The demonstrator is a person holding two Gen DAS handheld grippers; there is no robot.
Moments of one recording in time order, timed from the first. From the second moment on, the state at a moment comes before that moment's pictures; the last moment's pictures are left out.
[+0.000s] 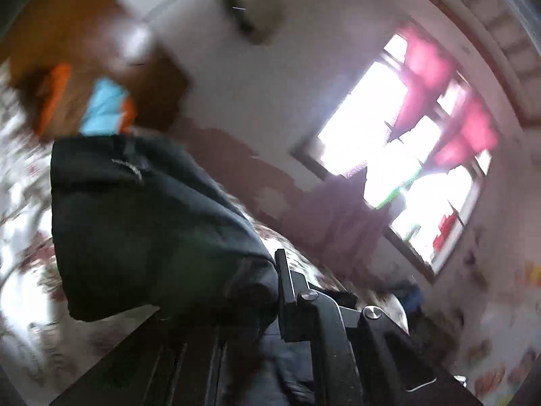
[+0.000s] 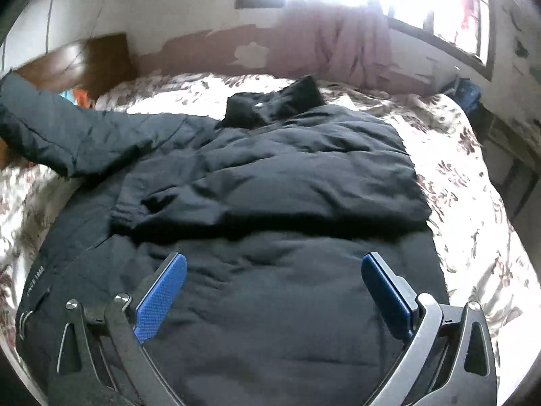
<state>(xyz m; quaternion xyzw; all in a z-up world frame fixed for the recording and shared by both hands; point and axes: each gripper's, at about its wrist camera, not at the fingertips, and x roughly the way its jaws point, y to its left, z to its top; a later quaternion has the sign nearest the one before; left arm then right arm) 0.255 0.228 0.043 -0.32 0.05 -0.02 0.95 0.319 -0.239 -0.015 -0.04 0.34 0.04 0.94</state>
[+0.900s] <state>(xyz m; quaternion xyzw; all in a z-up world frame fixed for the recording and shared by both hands) 0.341 -0.085 -0.032 -0.30 0.43 -0.25 0.81 0.315 -0.432 -0.101 0.35 0.31 0.07 0.88</state>
